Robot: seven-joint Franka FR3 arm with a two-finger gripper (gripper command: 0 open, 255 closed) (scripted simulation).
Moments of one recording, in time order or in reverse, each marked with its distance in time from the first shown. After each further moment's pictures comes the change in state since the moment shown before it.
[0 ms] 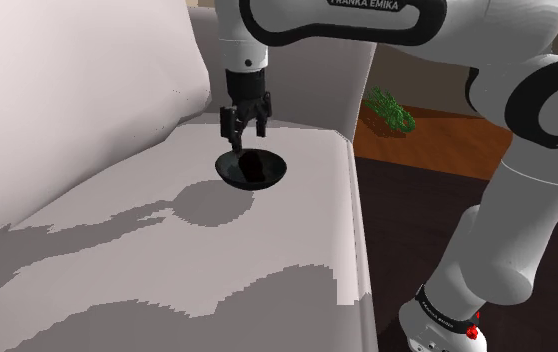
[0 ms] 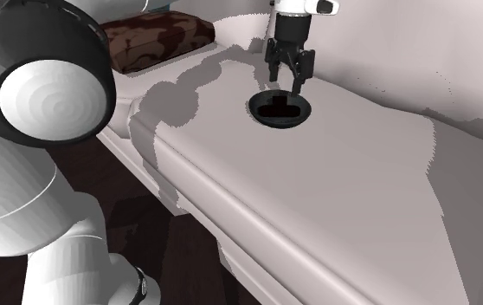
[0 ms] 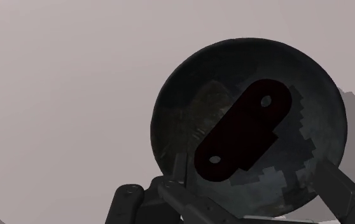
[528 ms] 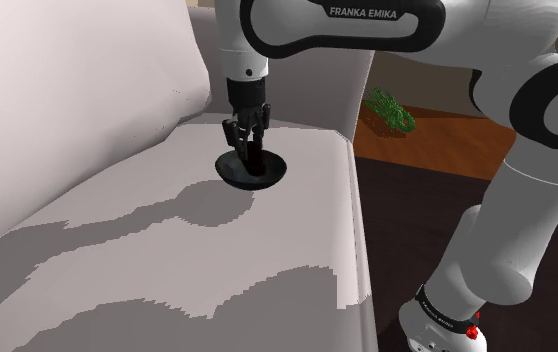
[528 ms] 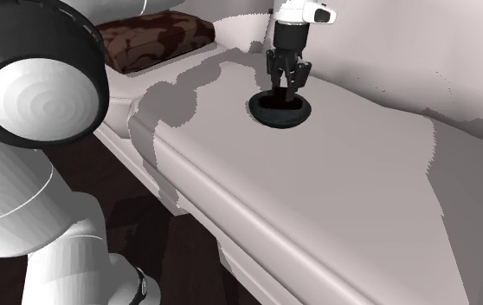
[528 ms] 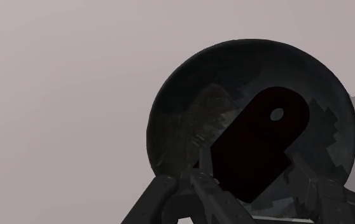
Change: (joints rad) arm -0.003 -0.017 -0.002 -0.061 0.005 0.044 -0.001
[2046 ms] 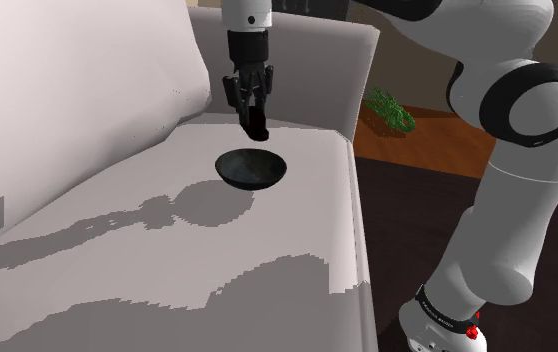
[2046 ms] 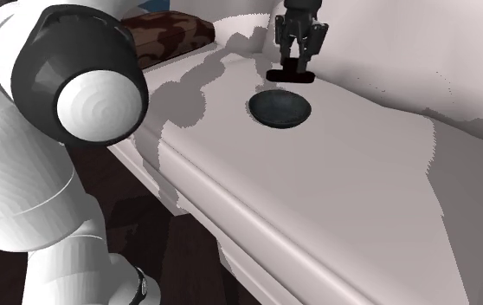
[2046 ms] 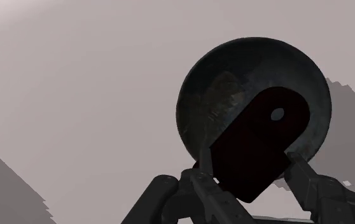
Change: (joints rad) arm 0.011 0.108 0.000 0.346 -0.037 -0.243 -0.020
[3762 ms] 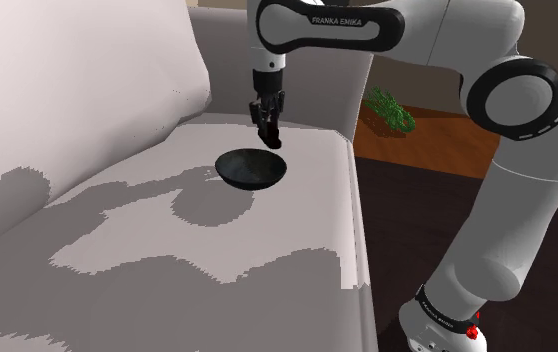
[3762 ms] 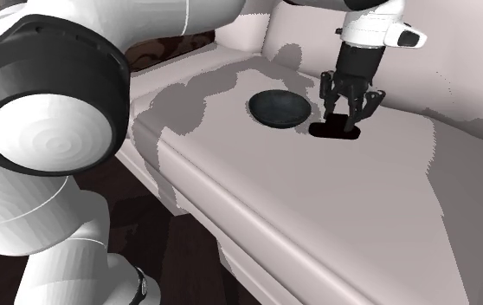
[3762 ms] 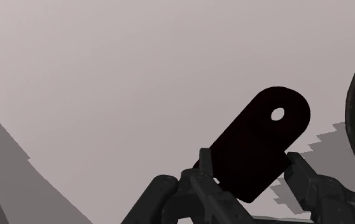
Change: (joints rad) arm -0.170 -0.027 -0.105 -0.264 0.007 0.259 -0.244
